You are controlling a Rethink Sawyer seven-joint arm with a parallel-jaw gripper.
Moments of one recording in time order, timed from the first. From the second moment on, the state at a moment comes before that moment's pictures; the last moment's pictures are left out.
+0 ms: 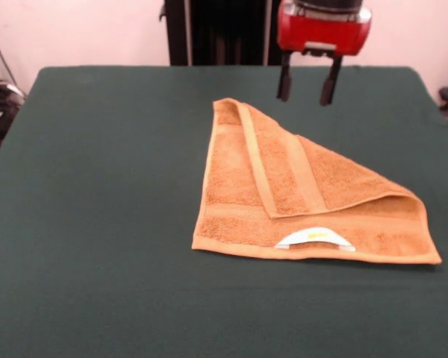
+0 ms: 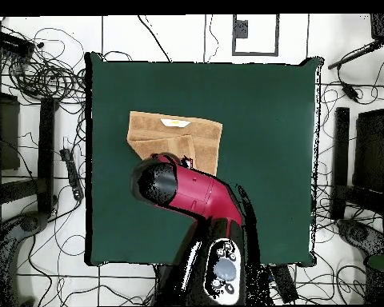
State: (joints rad) arm 0.09 -0.65 -0.22 1.74 0.27 0.39 1.57
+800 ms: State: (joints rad) arm 0.01 -0.58 -0.16 1.74 0.19 0.39 1.57
